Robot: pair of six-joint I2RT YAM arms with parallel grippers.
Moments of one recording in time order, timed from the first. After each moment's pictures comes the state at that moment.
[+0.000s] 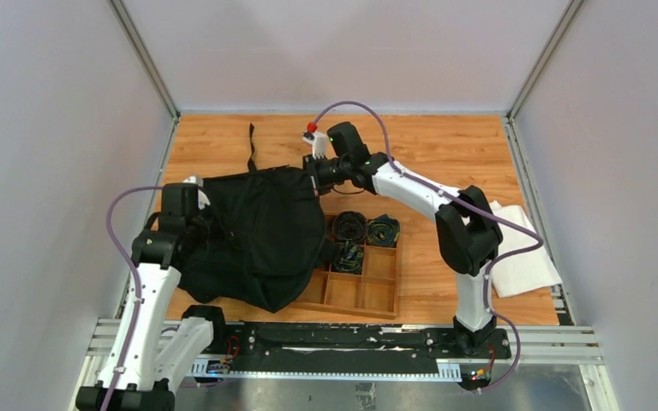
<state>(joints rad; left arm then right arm) -0.06 0.78 0.84 -0.91 0.12 -0.55 0.69 1.96 1.55 -0.19 -0.69 0.41</state>
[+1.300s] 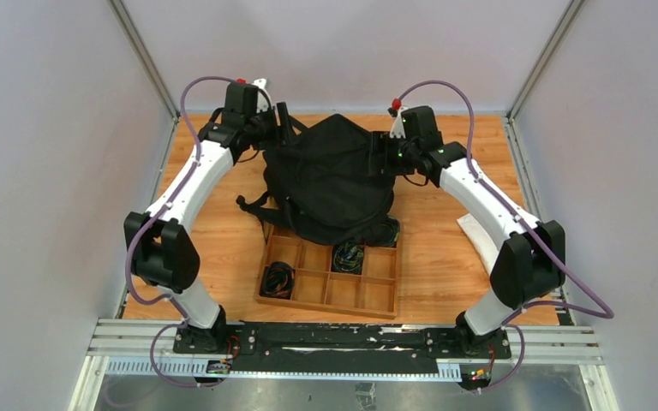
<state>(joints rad) -0.26 1.67 1.56 -0.50 0.18 -0.37 0.42 1.58 1.40 -0.48 -0.21 0.33</state>
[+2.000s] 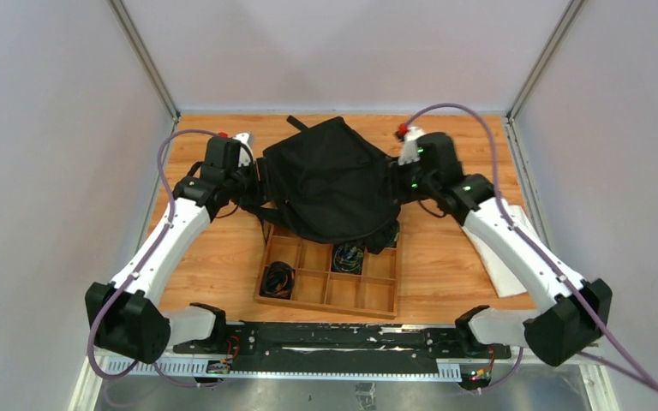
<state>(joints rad) -0.27 1.22 1.09 -0.62 0.11 -0.35 0.43 1.22 1.18 -0.57 -0.19 0.21</state>
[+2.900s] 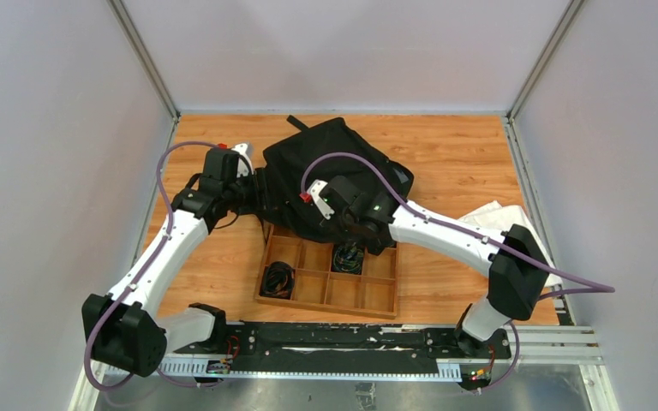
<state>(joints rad) -0.27 1.16 0.98 -0.59 0.15 -0.38 0.97 1.59 1.27 -0.66 0.14 -0.11</state>
